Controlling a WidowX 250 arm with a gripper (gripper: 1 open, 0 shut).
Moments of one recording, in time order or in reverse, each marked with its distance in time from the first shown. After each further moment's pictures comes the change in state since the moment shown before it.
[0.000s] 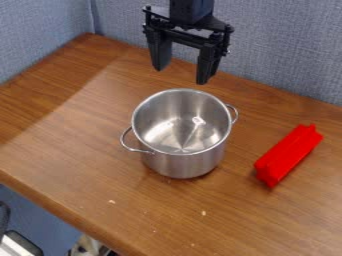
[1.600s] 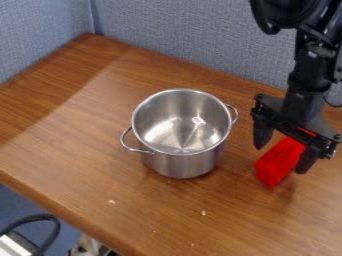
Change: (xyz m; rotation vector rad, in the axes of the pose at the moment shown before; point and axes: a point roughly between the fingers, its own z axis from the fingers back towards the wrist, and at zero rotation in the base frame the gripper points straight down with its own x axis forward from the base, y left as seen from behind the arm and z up) arm 0.023 -0.126 -0.090 0.037 -0.055 -0.229
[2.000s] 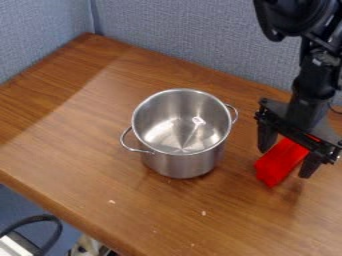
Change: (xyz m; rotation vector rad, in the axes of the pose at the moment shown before) arm 0.000 -0.002 -0.003 0.008 -0.016 -0.006
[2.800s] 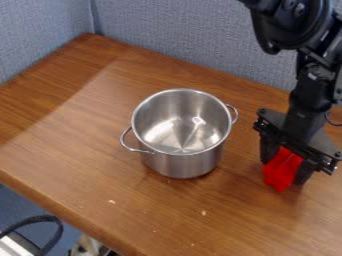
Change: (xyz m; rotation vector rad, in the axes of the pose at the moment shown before) arm -0.003 -0.004 -0.011 -0.012 -0.015 -0.010
